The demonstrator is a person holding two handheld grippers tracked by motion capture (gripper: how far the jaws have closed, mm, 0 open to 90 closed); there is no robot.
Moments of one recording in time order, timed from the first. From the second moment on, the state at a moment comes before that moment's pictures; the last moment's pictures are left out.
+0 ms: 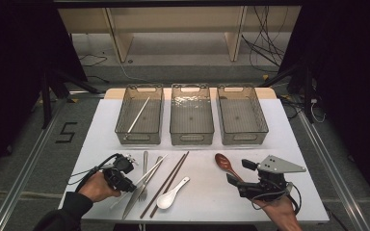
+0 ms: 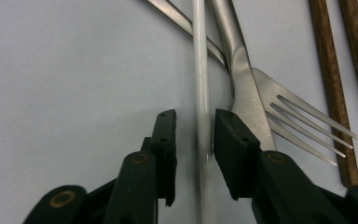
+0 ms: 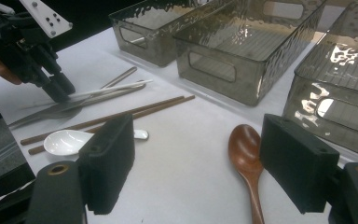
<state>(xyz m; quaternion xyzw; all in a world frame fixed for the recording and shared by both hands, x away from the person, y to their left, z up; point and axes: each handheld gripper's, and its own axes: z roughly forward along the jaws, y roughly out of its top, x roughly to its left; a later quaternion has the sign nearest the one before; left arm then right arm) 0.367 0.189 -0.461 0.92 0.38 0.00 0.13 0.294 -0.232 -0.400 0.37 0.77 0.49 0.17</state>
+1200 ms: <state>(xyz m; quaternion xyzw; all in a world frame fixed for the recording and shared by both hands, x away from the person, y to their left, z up) 0.366 0.195 -0.437 0.91 0.36 0.05 0.18 0.294 -0.233 -0.400 0.38 0.77 0.48 0.17</state>
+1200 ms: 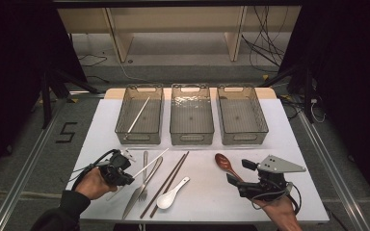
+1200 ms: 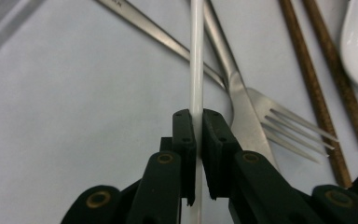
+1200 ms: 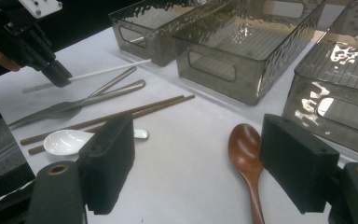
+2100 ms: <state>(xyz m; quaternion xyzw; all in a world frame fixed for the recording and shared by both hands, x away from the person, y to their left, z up) 0.404 0.220 -0.379 0.85 0.40 0.10 0.31 0.295 -0.233 -0.401 0.38 0.77 0.49 0.16</state>
